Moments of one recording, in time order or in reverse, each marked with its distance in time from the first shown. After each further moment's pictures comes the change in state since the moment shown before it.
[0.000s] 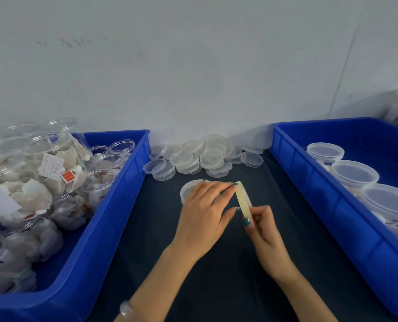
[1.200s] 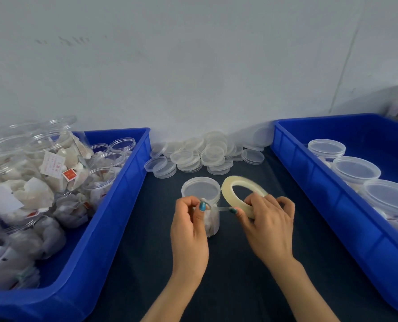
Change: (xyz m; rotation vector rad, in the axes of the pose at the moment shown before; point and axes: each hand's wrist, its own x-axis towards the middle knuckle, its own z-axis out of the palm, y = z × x) left_hand -0.037 0.030 -0.015 -0.697 0.320 -0.776; right_hand 0.023 -0.008 0.007 -0.997 0.360 -0.290
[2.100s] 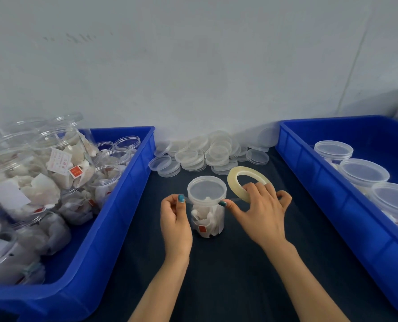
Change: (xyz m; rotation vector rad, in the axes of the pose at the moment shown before) left_hand 0.034 -0.040 -0.004 -0.148 0.177 -0.301; right_hand 0.023 -0.006 0.024 -0.088 -0.229 0.099
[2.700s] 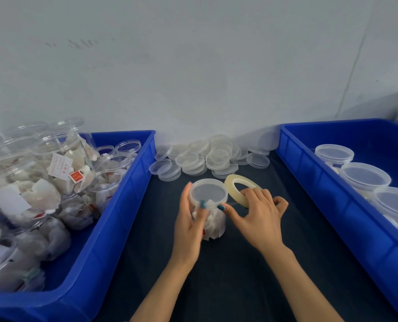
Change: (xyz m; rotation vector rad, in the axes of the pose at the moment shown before) left_hand 0.007 -0.020 0.001 0.010 -0.417 0.168; right_hand 0.001 -0.003 0.005 0.065 -0.022 -0.005
